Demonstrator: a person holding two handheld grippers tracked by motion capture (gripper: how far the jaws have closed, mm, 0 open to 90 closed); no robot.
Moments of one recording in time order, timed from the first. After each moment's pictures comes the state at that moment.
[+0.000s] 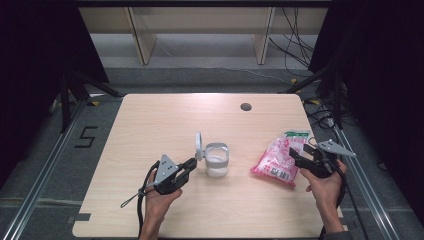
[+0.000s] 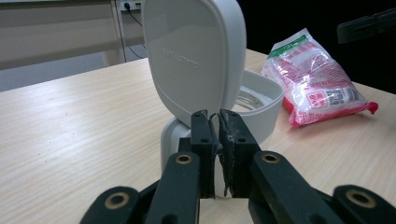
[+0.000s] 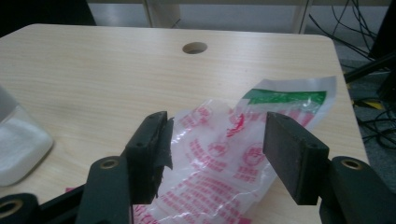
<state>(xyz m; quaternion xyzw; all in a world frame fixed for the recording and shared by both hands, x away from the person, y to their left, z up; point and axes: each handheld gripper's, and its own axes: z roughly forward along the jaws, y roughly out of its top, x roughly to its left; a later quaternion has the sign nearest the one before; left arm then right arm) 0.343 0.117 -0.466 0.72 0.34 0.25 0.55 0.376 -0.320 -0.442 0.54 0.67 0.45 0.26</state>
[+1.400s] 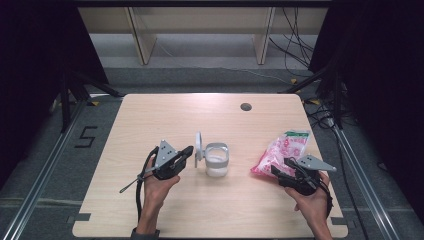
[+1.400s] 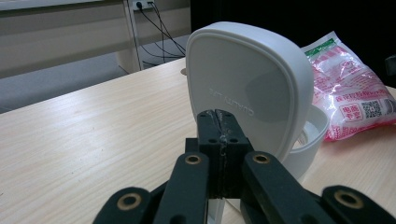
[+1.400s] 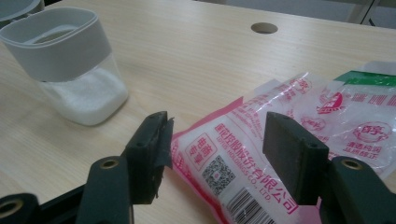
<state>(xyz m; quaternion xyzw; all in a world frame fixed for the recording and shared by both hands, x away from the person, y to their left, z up) 0.370 0.119 -0.446 0.72 0.36 0.26 0.54 0.344 -0.279 -0.457 0.45 0.74 0.45 0.23</state>
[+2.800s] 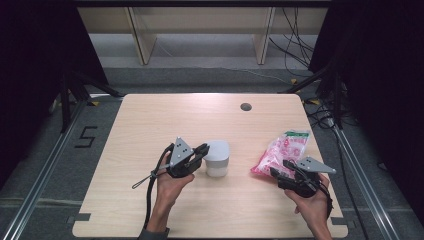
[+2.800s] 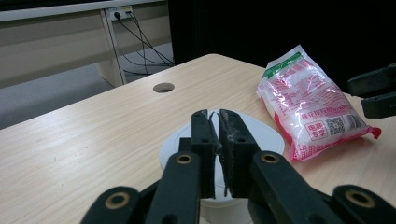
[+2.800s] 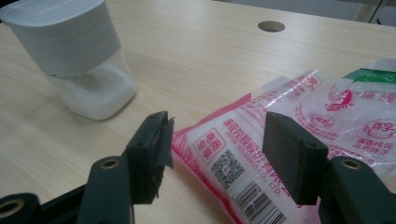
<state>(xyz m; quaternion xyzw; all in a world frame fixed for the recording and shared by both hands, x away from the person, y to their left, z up) 0.369 0.083 -0.430 0.73 0.32 0.24 0.55 0.339 -0.279 -0.458 0.44 0.74 0.45 0.23</state>
